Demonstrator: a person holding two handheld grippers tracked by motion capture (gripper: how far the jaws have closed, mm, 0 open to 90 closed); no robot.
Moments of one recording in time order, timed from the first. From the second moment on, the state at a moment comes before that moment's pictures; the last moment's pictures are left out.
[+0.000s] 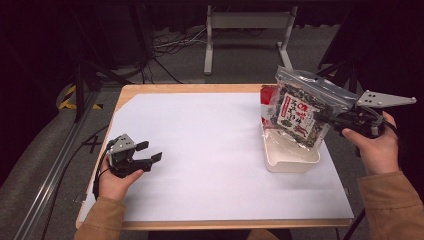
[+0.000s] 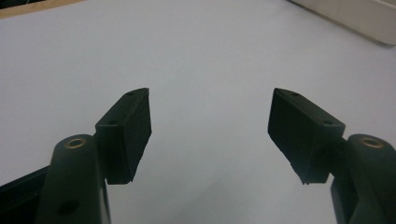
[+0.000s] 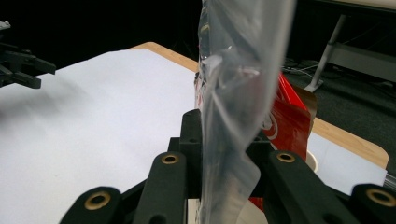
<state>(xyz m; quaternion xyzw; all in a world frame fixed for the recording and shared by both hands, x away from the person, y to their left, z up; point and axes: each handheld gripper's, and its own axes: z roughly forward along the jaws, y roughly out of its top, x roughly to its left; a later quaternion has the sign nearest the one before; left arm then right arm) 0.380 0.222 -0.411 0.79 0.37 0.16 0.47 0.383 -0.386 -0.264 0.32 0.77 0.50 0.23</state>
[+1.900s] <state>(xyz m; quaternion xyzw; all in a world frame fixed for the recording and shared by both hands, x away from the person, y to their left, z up) 0.376 0.226 -0.407 0.78 0.37 0.16 0.47 0.384 -0.373 -0.323 0.36 0.80 0.44 0.20</state>
